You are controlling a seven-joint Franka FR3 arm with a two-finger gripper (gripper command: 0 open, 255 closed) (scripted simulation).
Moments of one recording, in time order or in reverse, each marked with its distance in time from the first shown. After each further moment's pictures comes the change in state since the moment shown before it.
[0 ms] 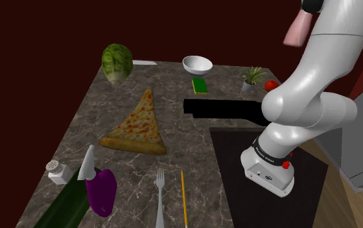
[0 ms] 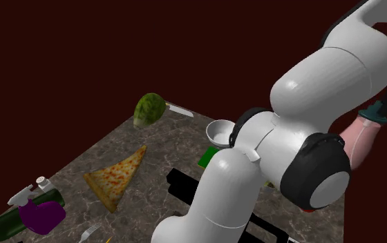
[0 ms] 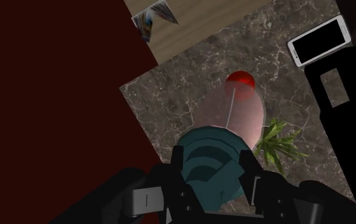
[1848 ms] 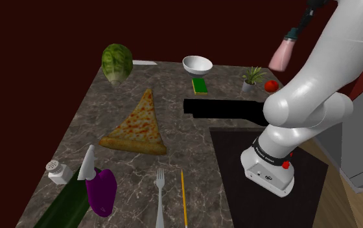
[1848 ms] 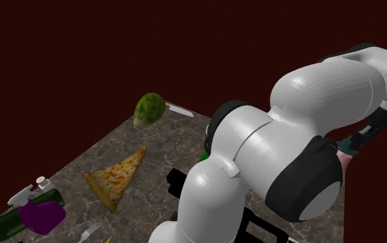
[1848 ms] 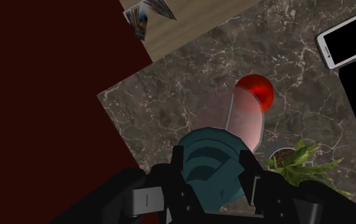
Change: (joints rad) arm 0.174 -0.212 0.000 -0.681 -0.141 0.495 0.033
